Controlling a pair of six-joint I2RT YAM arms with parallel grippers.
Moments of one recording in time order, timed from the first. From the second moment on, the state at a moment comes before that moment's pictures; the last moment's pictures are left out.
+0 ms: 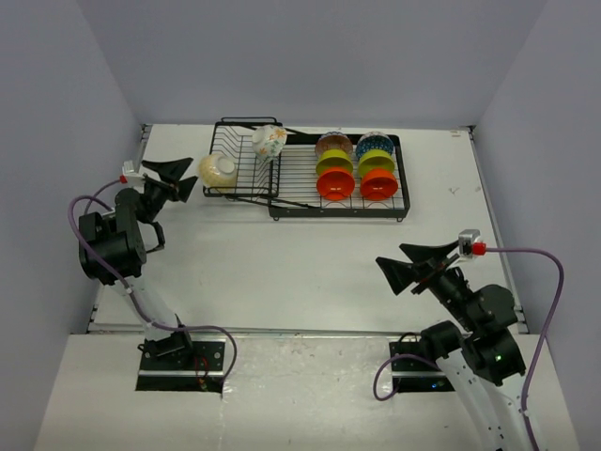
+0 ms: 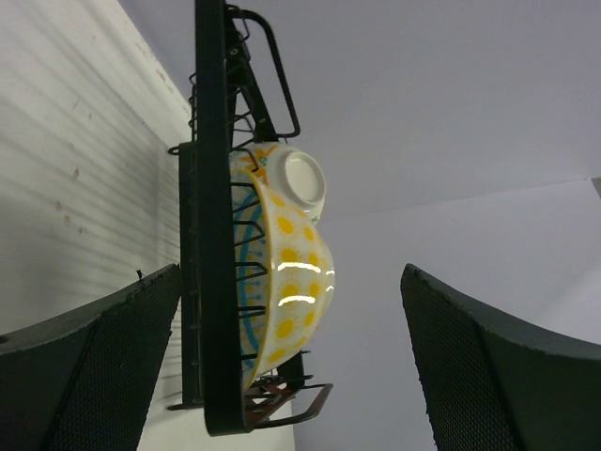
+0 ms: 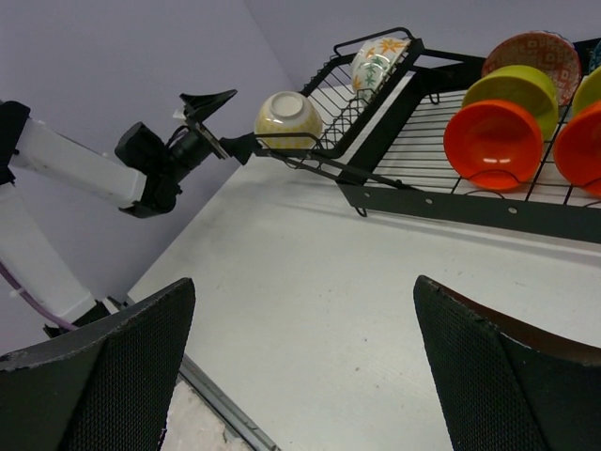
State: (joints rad) left arm 0.35 1.90 0.72 1.28 0.74 -1.46; right arm 0.36 0.07 0.50 -0.34 -0.28 0.56
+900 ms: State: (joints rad) left arm 0.34 1.99 0.76 1.30 0.79 -1.62; right arm 0.36 0.10 0.48 -0.32 -0.28 0.55
